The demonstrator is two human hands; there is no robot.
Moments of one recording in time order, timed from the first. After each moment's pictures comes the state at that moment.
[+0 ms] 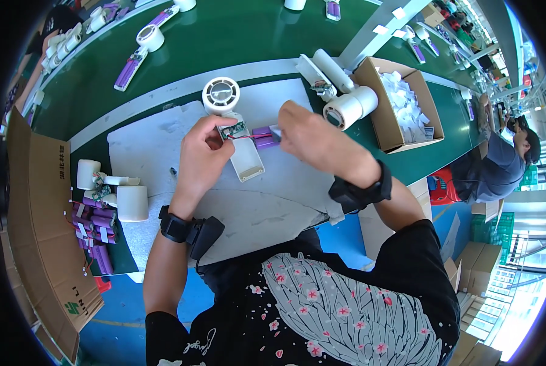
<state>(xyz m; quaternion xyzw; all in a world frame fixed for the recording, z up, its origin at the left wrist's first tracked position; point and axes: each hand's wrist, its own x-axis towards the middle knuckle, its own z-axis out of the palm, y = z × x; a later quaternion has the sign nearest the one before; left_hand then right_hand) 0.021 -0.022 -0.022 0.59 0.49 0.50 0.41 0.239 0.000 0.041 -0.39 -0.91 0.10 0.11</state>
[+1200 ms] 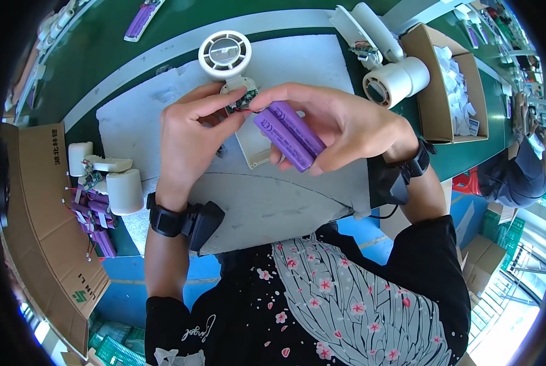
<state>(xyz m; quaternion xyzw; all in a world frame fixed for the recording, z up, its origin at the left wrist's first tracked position) 0.010 -0.021 -0.005 0.65 0.52 0.43 0.35 0.241 0.017 0.028 -0.20 -0.51 0.82 0.16</state>
